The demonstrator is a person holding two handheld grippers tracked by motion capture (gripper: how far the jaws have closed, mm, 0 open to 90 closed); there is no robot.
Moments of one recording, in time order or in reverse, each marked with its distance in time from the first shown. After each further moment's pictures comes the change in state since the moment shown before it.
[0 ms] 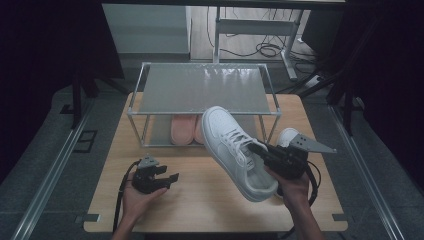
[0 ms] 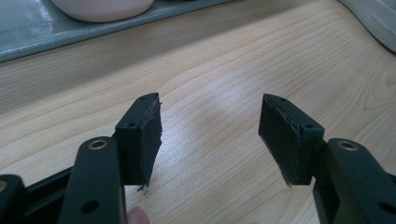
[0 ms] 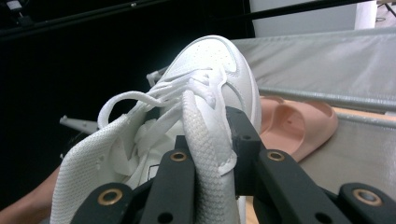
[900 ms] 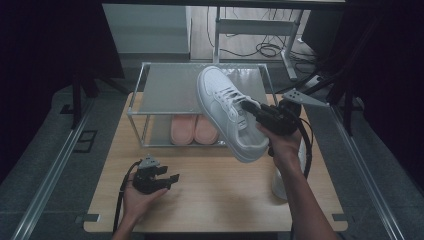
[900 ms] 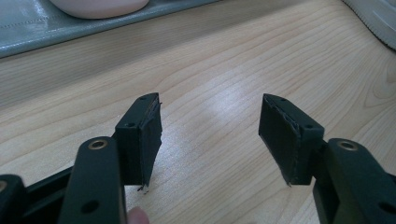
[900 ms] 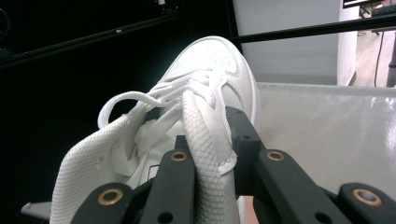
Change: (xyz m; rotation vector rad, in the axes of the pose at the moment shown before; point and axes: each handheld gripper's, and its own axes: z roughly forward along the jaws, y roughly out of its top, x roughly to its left) left arm -0.001 -0.001 0.002 0.004 -0.004 0.001; right arm -0.016 0.081 0.052 -0.045 -0.046 0.008
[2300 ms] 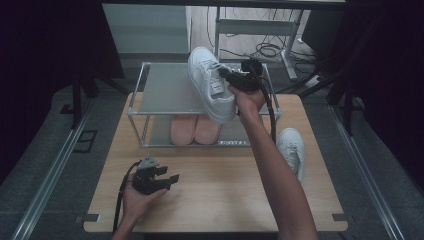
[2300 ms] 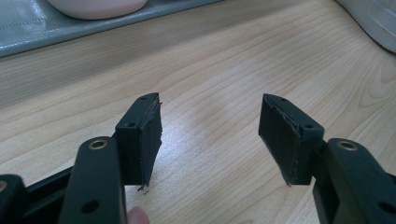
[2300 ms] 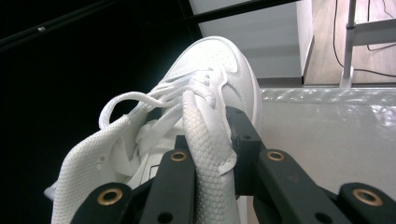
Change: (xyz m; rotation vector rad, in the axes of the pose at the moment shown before) left arm 0.000 -0.001 -0.002 -0.004 -0.012 0.003; right arm -0.037 0.035 0.139 0.098 -0.185 0.129
